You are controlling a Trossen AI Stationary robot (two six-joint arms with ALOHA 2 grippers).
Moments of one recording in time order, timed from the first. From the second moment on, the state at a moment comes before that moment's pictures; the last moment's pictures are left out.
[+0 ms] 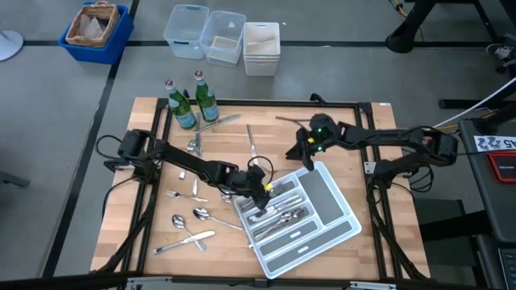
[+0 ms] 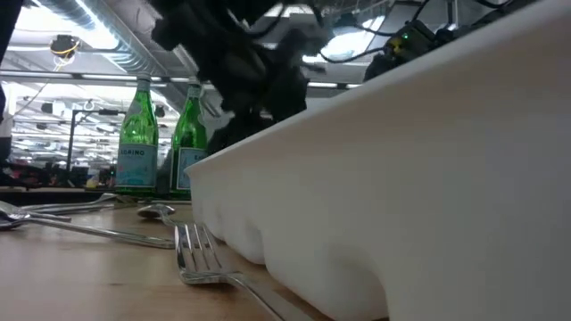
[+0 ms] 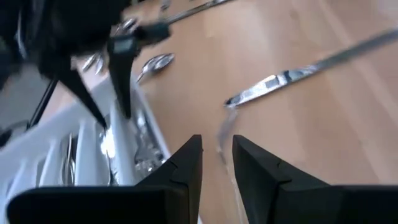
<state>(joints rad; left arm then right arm) -0.18 1.83 1.12 -0.12 -0.13 -0.96 -0.38 1.35 0.66 0.05 -0.53 0.07</state>
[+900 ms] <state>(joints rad) -0.21 1.57 1.12 -0.25 -0.17 -0.91 -0.22 1.74 0.96 -0.10 -0.33 -0.19</state>
